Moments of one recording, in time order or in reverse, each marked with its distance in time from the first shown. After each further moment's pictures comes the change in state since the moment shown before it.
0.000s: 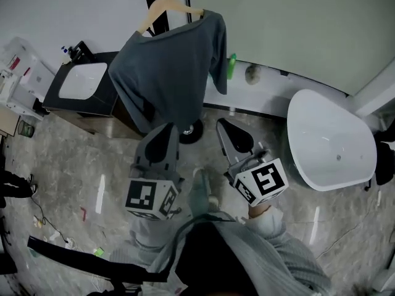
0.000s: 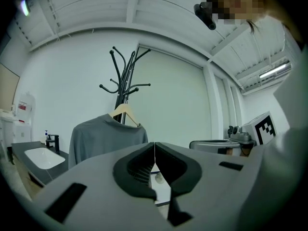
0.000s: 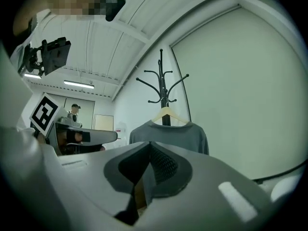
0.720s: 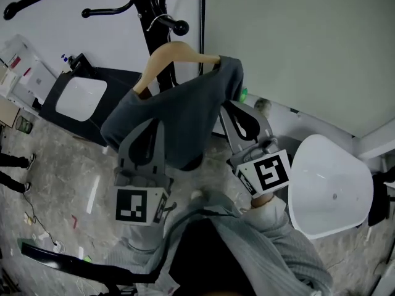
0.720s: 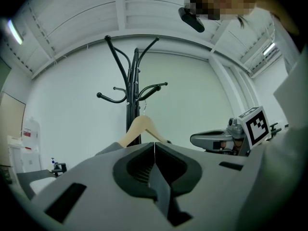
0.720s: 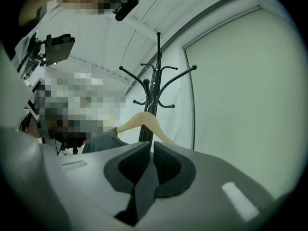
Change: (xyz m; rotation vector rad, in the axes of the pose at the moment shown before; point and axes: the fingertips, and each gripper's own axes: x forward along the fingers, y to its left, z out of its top) left arm 0.150 0.105 0.070 0.169 -0.118 0.171; right arm 0.187 -0.129 0.055 -0.210 -0.084 0.099
